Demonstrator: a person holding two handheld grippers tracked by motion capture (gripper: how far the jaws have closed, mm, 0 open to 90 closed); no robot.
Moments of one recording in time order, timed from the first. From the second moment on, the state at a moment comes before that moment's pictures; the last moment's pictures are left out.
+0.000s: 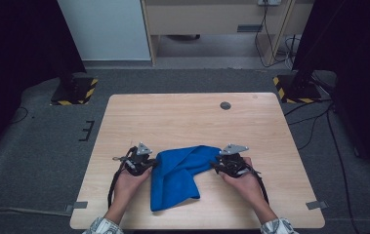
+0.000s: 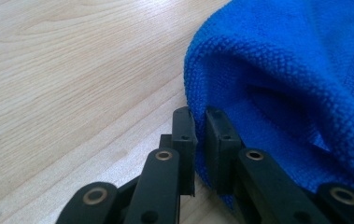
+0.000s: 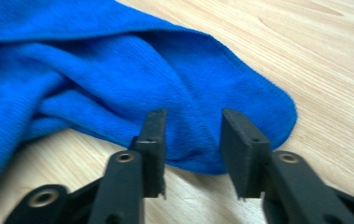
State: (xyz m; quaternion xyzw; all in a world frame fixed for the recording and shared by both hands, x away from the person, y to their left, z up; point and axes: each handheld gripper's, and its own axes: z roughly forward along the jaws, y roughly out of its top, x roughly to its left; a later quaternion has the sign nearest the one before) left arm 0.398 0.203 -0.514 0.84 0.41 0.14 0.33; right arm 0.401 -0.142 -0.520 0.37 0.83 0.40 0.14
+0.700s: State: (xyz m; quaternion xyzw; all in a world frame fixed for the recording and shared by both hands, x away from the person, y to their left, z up) left arm 0.389 0.202 -0.510 0.83 0.41 0.13 0.35; right arm 0.388 -0.101 -0.530 0.34 0.84 0.39 0.13
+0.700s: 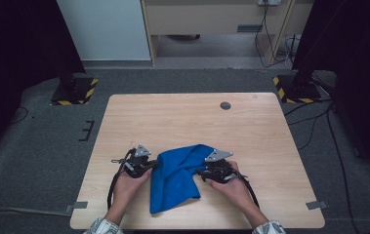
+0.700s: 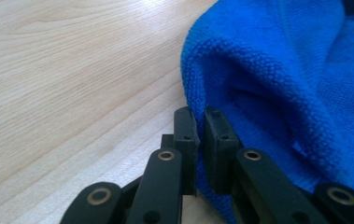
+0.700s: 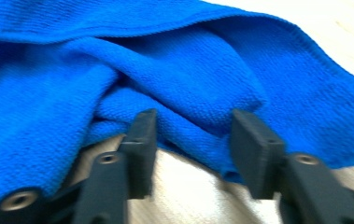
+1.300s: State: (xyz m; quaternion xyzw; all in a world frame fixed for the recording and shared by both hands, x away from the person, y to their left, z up) left arm 0.388 0.197 -0.514 0.84 0.41 0.12 0.34; right arm 0.407 -0.122 -0.530 0.36 0.84 0.37 0.16
